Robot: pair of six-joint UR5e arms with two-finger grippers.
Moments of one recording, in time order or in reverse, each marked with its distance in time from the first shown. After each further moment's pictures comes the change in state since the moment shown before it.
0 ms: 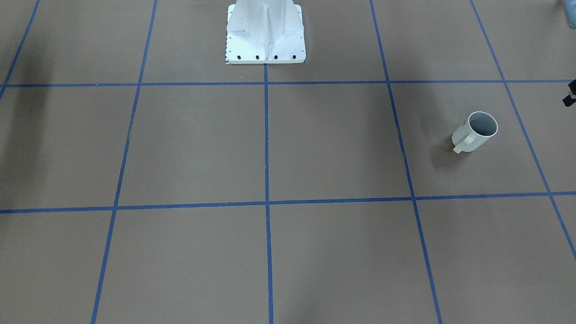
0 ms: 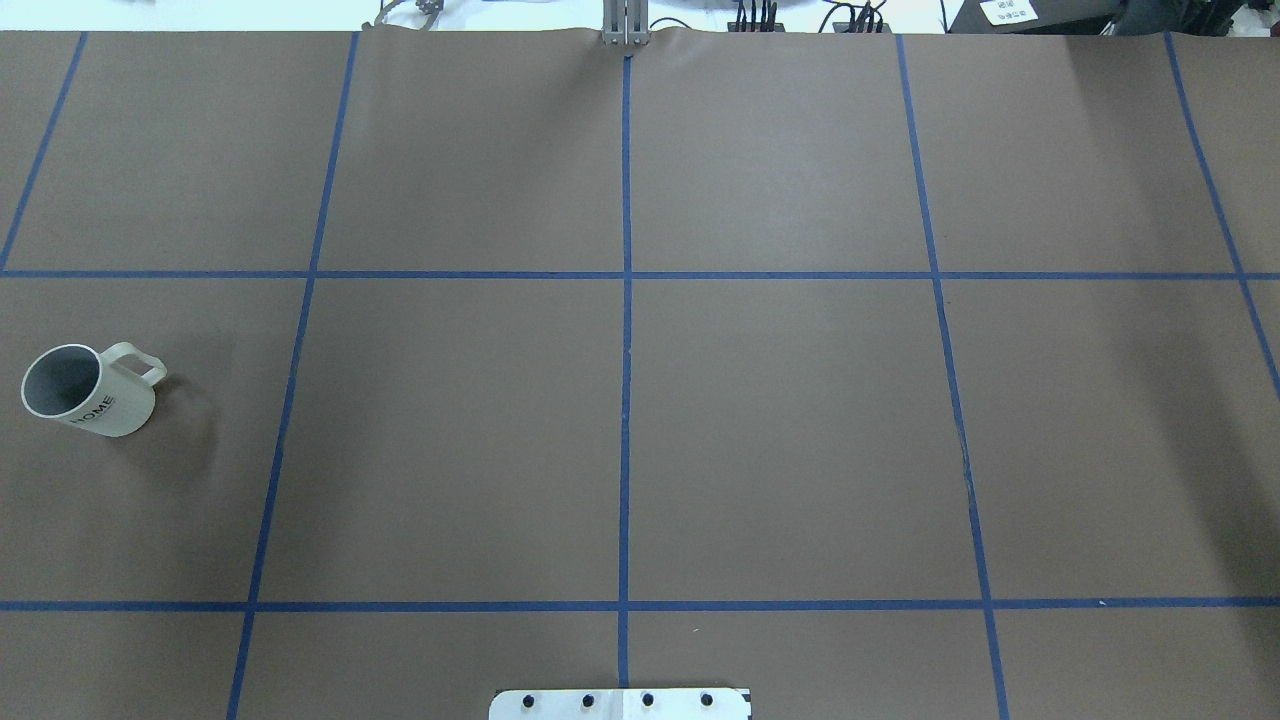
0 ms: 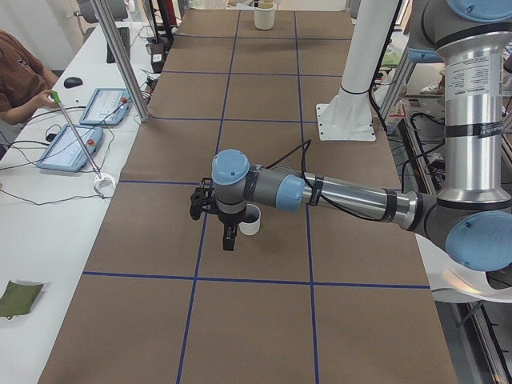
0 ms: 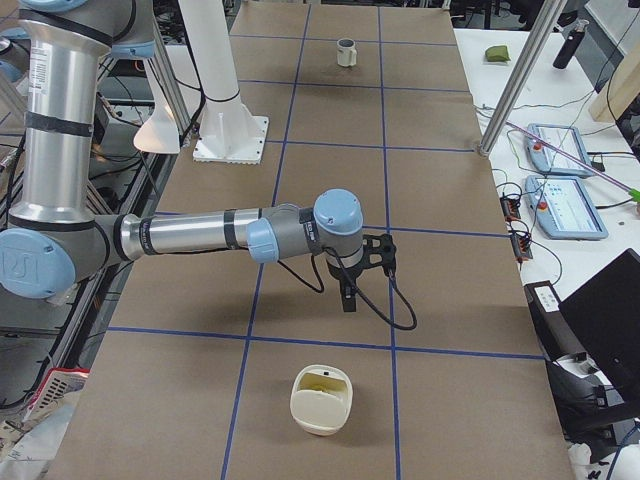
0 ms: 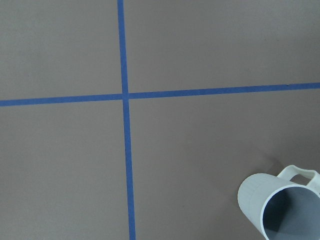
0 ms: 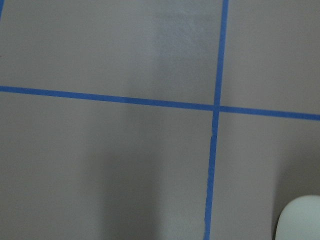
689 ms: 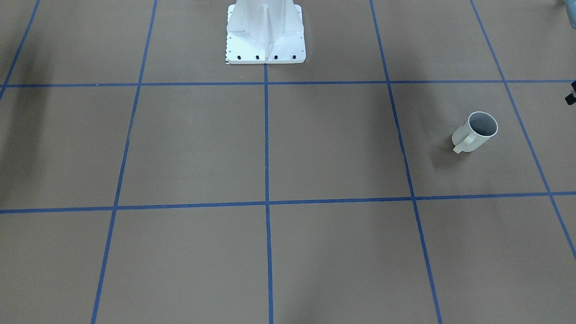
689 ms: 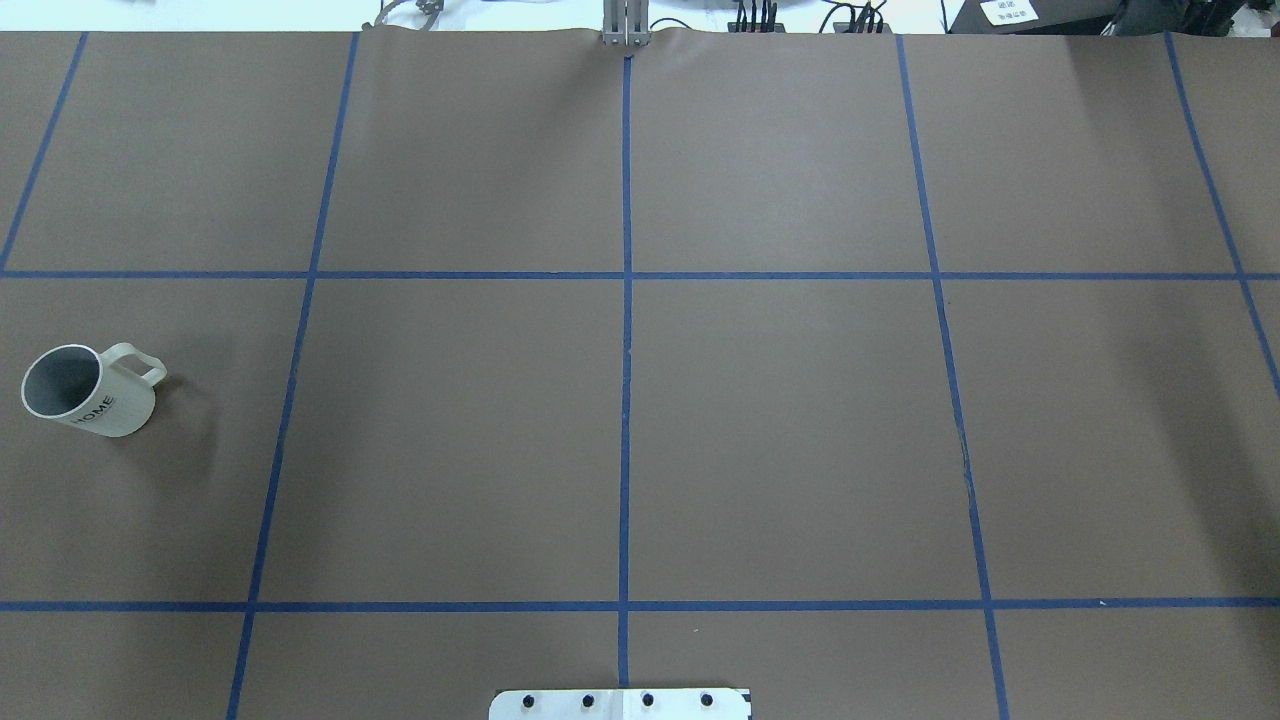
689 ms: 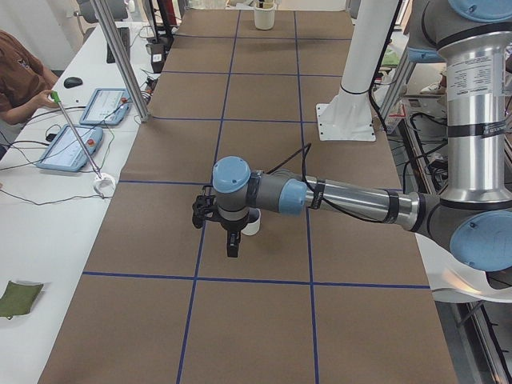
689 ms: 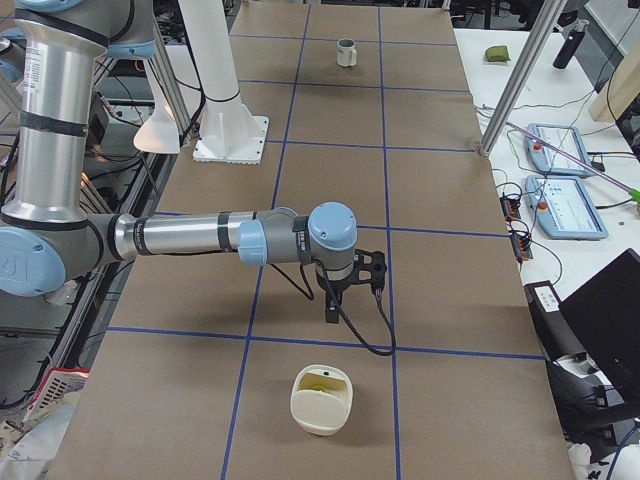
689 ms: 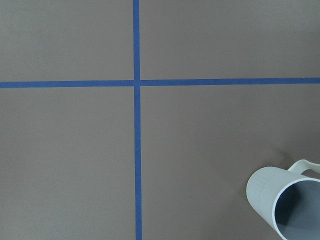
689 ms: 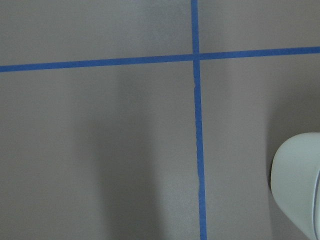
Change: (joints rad) left arm -0.006 0.010 0.019 0.009 -0.004 0.001; right arm -0.008 -0.017 0.008 -0.121 0.013 -0.004
